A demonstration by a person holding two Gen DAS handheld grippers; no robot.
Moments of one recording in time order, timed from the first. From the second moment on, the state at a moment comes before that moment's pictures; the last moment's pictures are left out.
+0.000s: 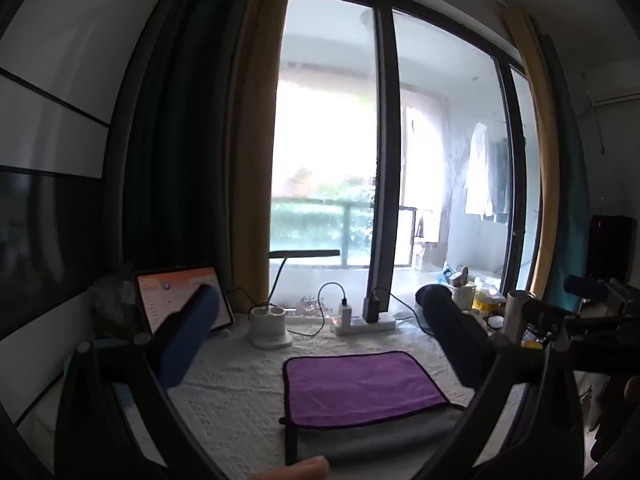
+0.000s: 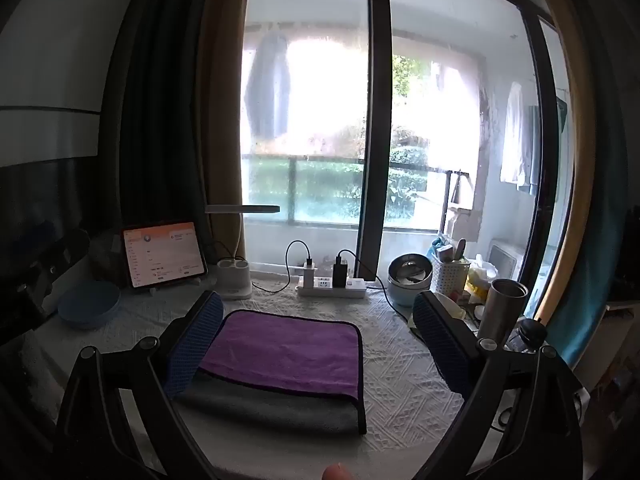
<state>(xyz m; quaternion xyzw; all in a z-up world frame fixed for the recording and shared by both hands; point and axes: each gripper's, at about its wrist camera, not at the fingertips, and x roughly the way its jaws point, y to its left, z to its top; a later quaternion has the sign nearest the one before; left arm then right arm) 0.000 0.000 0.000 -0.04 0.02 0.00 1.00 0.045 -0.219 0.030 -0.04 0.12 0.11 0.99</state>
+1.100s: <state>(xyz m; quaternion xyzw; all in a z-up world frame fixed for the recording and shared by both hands) 0.001 0.003 0.005 -0.04 0.03 -0.01 1.00 0.043 -0.218 0.033 -0.05 0.12 0.10 0.99</state>
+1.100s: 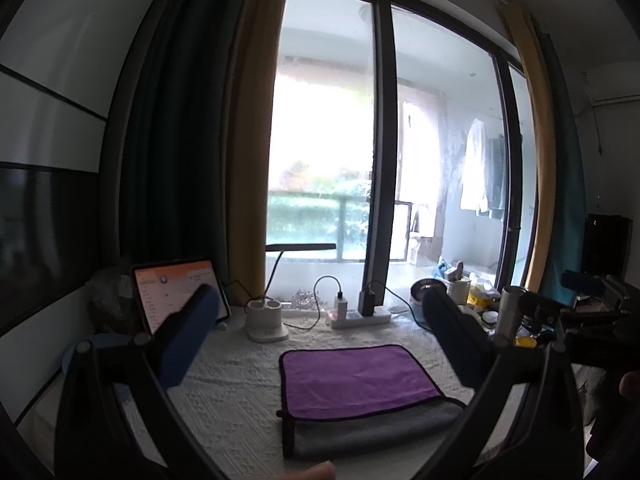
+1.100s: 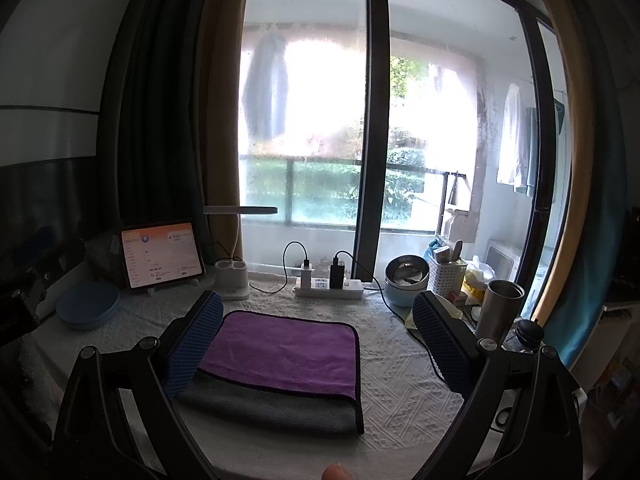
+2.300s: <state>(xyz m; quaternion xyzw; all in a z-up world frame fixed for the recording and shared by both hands) -0.003 0.001 0.003 -0.04 0.03 -0.01 1.00 0.043 -0.223 0.033 -0.05 0.12 0.10 0.99</state>
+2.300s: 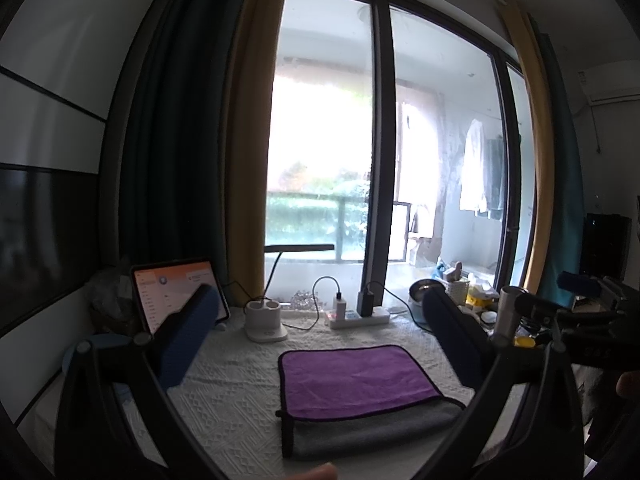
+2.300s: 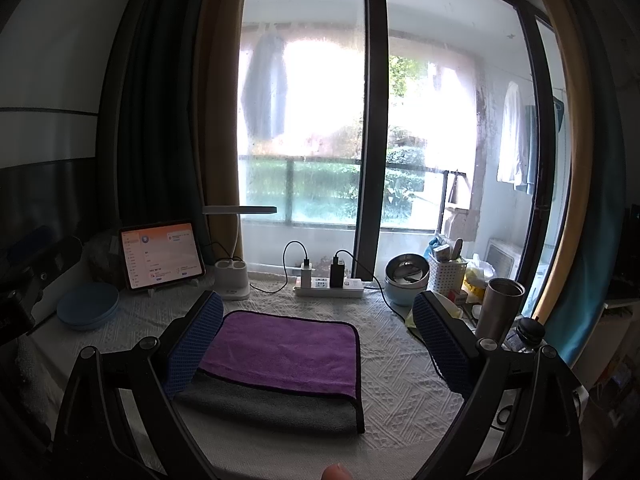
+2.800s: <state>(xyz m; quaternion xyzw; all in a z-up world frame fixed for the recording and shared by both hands) -0.005 0.001 0.003 -0.04 0.03 -0.01 1.00 0.042 -0.222 0.034 -0.05 0.12 0.10 0.99</state>
